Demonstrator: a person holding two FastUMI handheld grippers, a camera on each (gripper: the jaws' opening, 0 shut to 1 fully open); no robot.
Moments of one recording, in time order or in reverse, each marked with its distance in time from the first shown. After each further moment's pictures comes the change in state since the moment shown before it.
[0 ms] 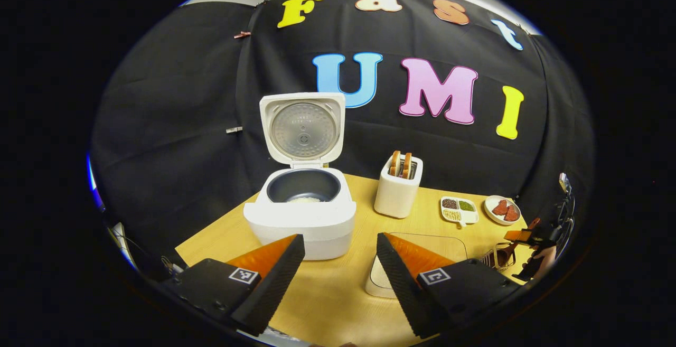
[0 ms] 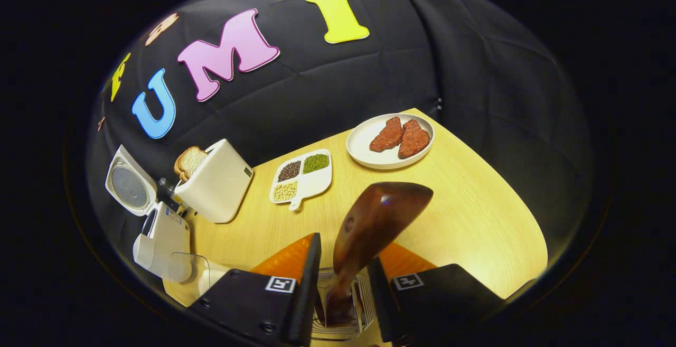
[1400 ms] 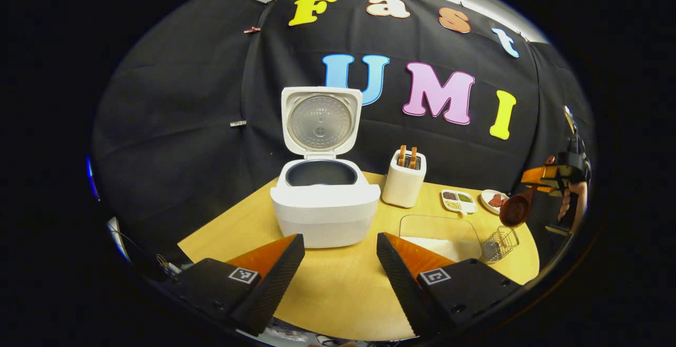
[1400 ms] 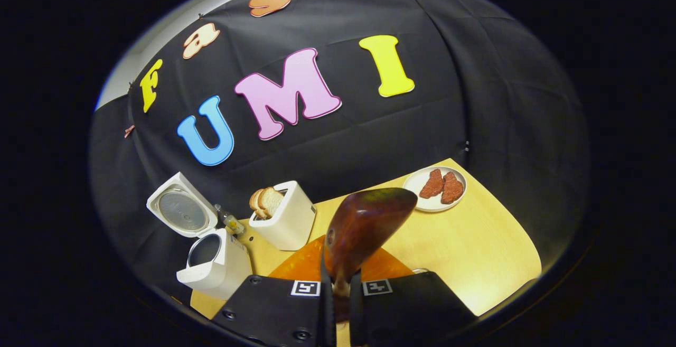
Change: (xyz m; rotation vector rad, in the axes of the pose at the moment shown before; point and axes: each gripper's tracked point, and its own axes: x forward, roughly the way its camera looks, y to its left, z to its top) left arm -0.036 0.085 -0.036 0.030 -0.031 -0.048; right arm -0.121 0.154 0.072 -0.049 -0.188 0.140
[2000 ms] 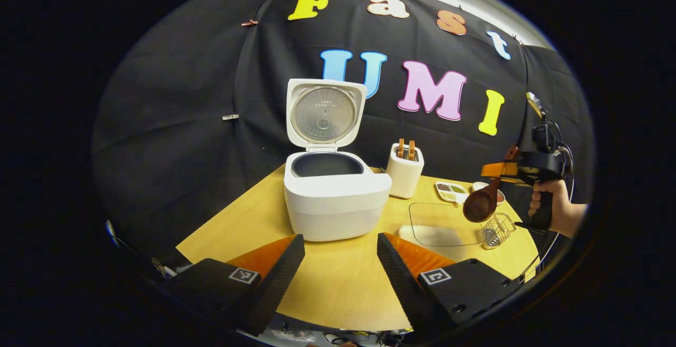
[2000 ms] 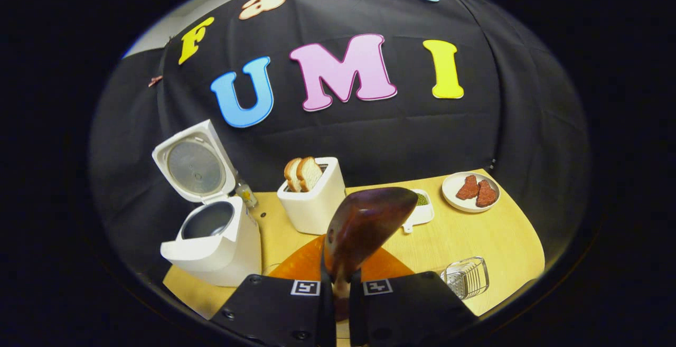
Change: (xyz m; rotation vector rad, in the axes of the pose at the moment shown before) left arm -0.002 0.044 -0.028 -0.029 0.050 -0.124; right arm 0.026 0.084 -0.086 -0.244 0.034 0.050
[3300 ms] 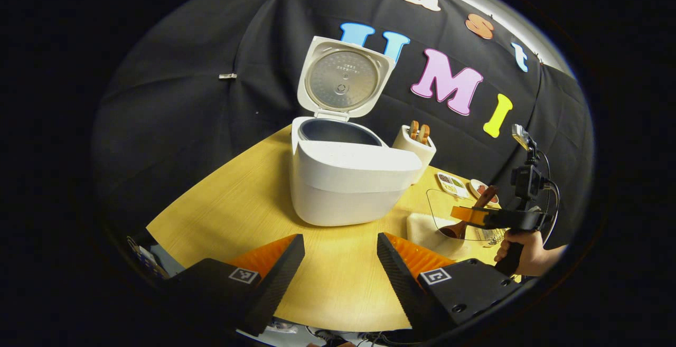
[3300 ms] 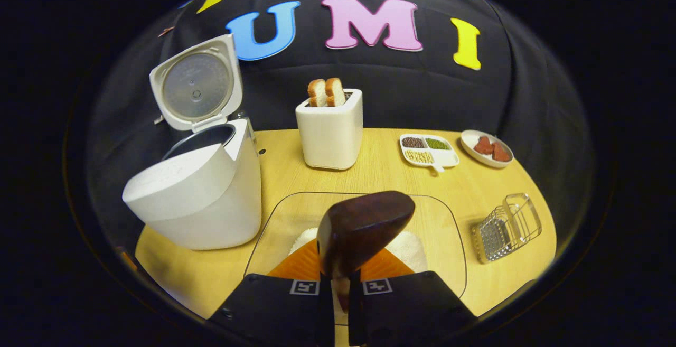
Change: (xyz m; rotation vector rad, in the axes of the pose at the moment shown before) left arm 0.050 0.056 -0.043 -0.167 0.126 -0.065; right arm 0.022 0.067 -0.137 -0.003 0.211 -0.090
